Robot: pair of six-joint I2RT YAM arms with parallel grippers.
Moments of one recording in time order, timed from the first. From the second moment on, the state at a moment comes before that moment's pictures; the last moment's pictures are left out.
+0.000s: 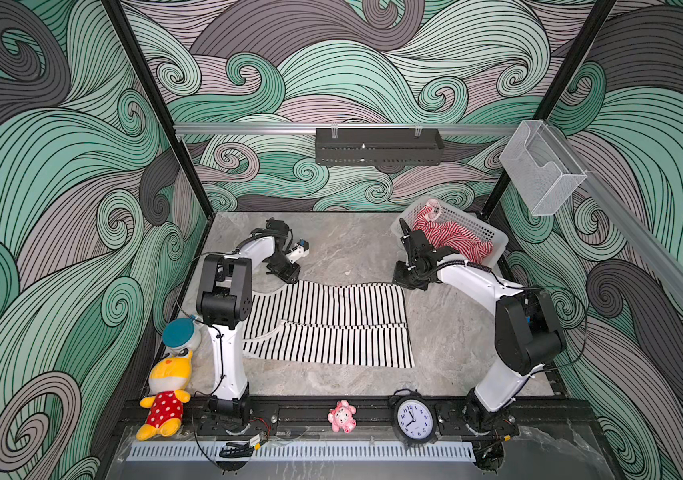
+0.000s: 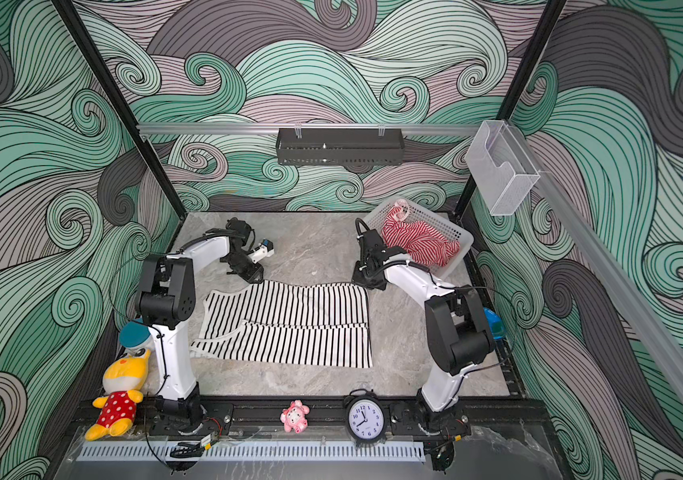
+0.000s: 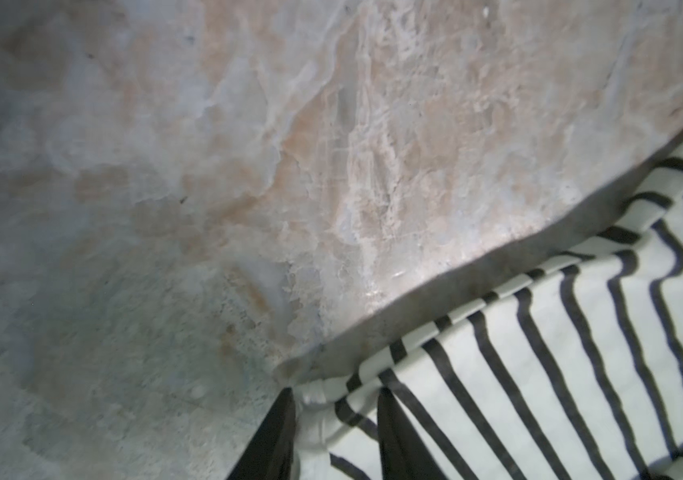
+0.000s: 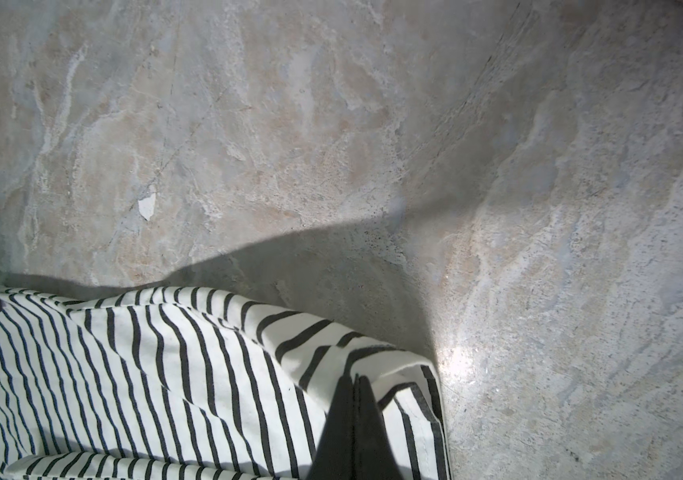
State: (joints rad) left arm -0.15 2.10 1.56 -0.88 0.20 0.51; right arm 0.39 1.73 1.24 -0.69 -0.05 0.59
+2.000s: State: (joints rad) left arm -0.19 1.62 0.93 -0.77 0.21 0.51; right arm 0.40 1.45 0.78 -0.56 -0.07 0.67
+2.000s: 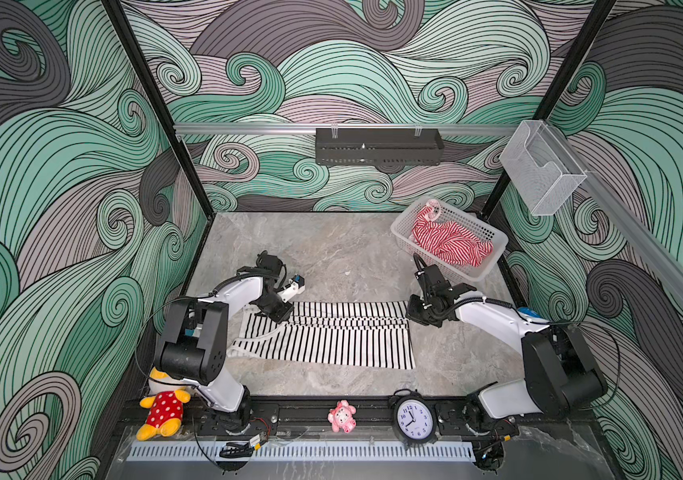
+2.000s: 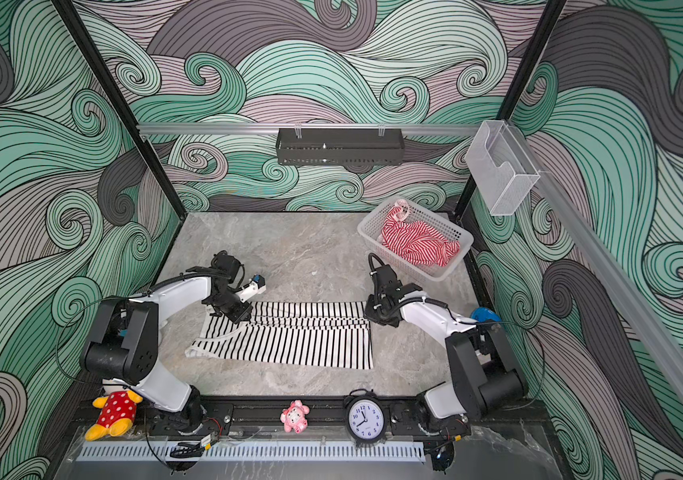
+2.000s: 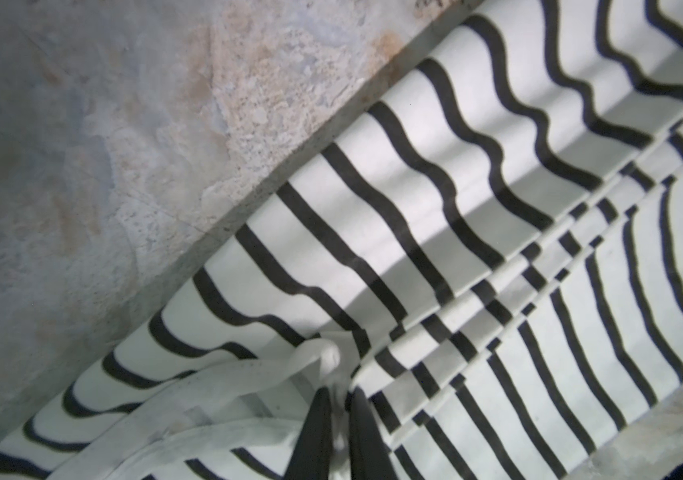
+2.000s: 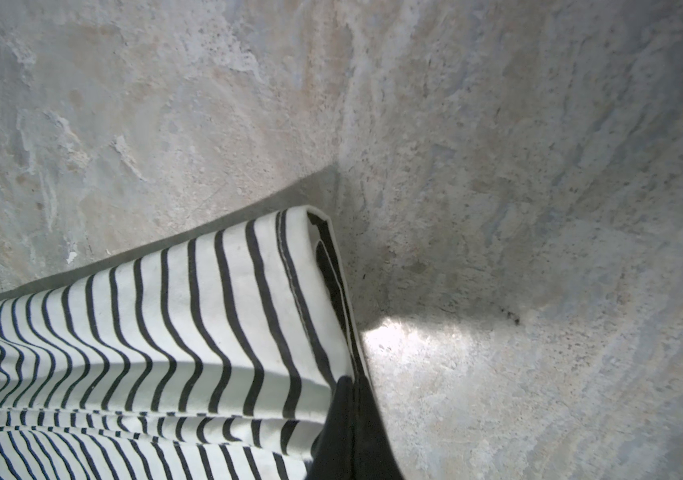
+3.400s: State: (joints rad) left arm -0.35 1.60 0.94 -0.78 0.12 0.46; right arm 0.57 1.47 0.77 -0.48 -0.05 0.78
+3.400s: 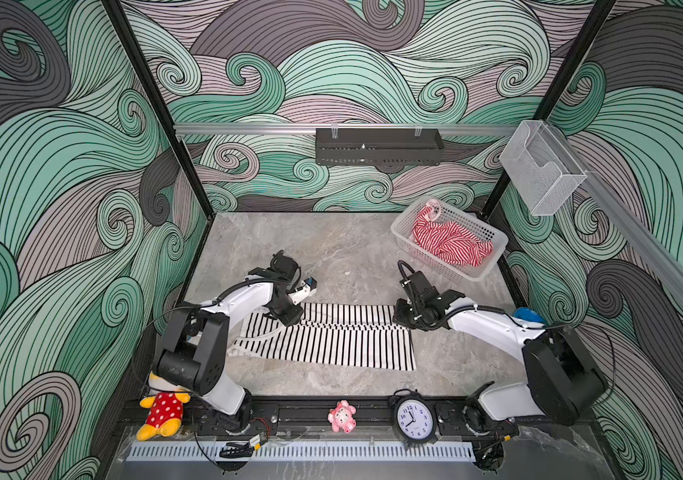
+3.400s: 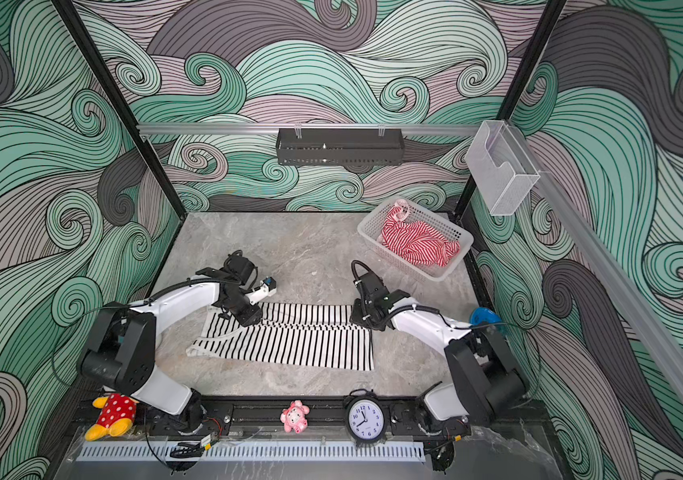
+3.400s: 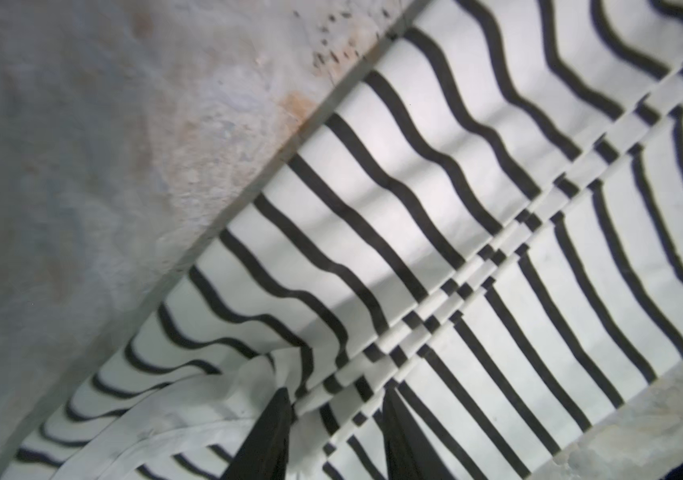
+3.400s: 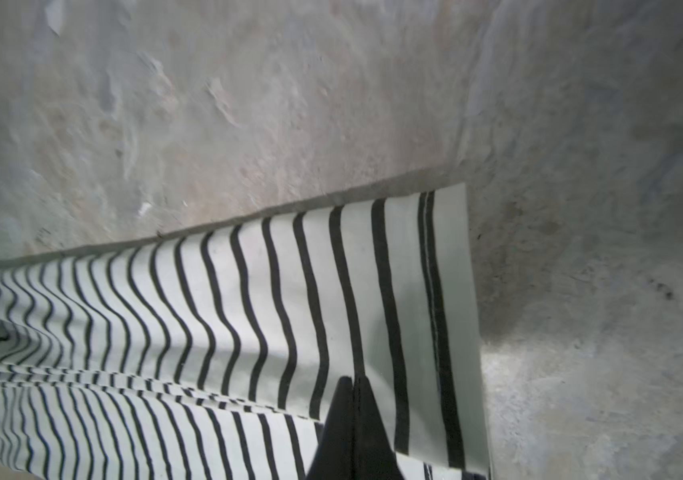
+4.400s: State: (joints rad) left arm -0.39 2.23 1.74 -0.96 -0.18 0.55; right arm 0.82 1.48 0.70 -0.47 0.09 0.93
